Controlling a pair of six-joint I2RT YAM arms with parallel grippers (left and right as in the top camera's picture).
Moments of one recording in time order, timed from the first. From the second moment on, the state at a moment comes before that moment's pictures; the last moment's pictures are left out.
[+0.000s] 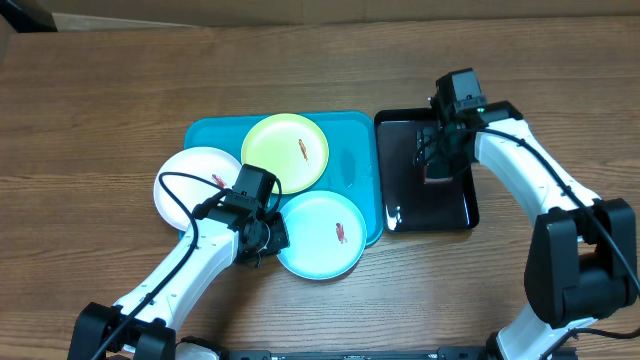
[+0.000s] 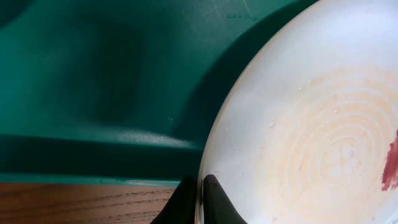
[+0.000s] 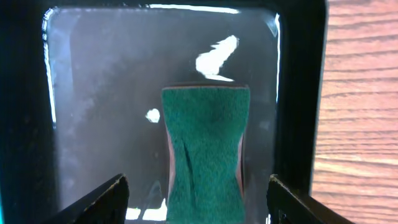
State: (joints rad) left arm -0.33 1.43 0.74 -0.71 0.12 -0.60; right arm 0.20 1.84 1.31 -0.74 0.05 0.15
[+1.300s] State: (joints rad) left arm -0.33 1.43 0.74 -0.72 0.12 -0.60; right arm 0.20 1.86 1.11 -0.49 0.03 0.15
